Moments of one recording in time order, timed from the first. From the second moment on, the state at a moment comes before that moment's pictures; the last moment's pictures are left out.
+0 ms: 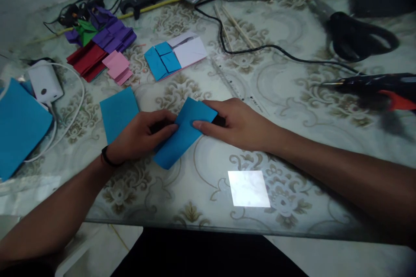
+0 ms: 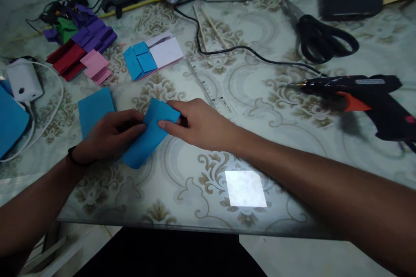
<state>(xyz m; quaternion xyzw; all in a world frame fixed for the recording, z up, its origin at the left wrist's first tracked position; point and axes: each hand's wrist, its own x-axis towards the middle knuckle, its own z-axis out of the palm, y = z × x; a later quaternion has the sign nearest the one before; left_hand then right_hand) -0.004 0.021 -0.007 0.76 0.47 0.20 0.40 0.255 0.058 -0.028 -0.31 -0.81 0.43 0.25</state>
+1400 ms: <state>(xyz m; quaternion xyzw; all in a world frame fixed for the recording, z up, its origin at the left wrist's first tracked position) -0.007 0.022 -0.010 0.76 0.48 0.21 0.39 0.257 0.056 -0.024 -0.34 -0.81 0.43 0.23</state>
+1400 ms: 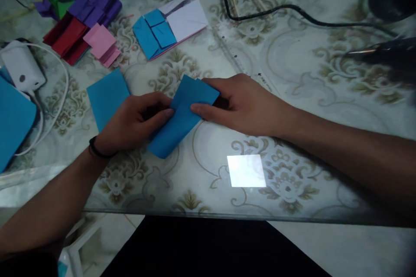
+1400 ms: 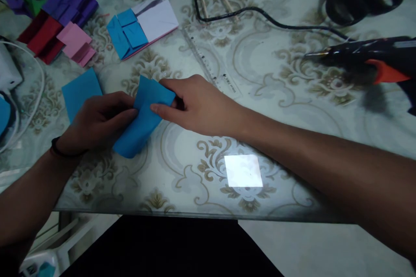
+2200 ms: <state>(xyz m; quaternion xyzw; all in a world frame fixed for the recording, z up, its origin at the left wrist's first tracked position) -0.005 0.022 -0.010 0.76 0.48 0.21 0.39 0.258 0.056 -0.026 -0.34 -0.82 0.40 0.22</state>
